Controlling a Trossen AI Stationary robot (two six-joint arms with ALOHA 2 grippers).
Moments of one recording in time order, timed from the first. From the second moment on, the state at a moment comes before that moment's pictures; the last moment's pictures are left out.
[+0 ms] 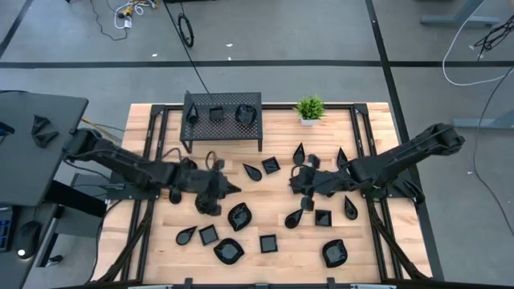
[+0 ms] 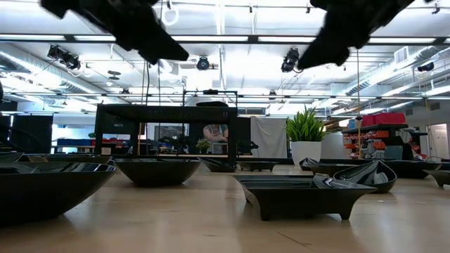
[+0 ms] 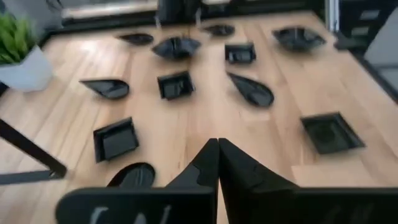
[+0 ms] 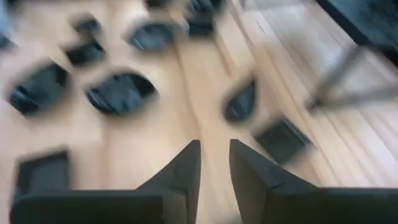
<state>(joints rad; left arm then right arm) -0.28 1.27 0.65 0.17 -0.28 -0.06 0.33 1.24 0.81 -0.34 0.41 0.37</state>
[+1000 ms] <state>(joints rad) -0.31 1.40 0.52 0.46 -0.54 -0.12 -0.30 1.28 0.37 0.04 0.27 0.71</state>
